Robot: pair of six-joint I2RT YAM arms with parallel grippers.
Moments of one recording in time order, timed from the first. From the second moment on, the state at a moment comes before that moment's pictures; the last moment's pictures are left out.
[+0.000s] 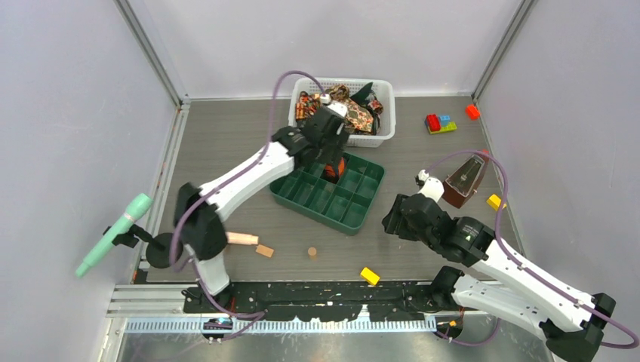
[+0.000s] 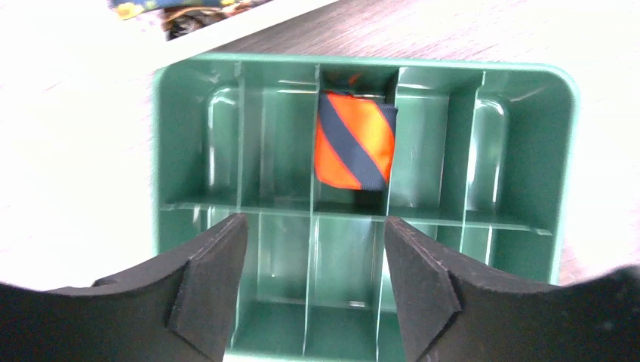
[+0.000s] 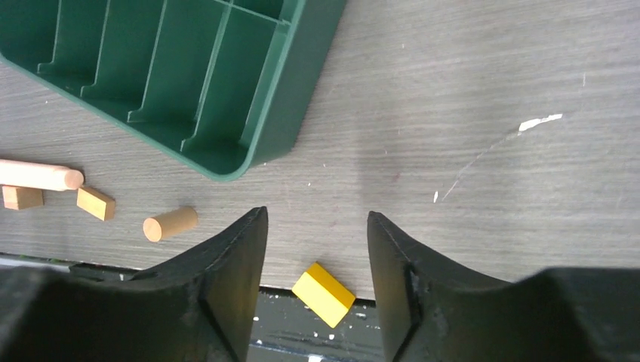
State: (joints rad) left arm -0.78 1.87 1.75 -0.71 -0.30 -0.22; right arm 0.86 0.71 0.75 -0.88 0.38 0.94
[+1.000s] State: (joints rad) left arm -0.78 0.58 0.86 -0.67 -0.47 -0.45; right arm 0.51 0.53 0.59 -0.47 0.25 0.71
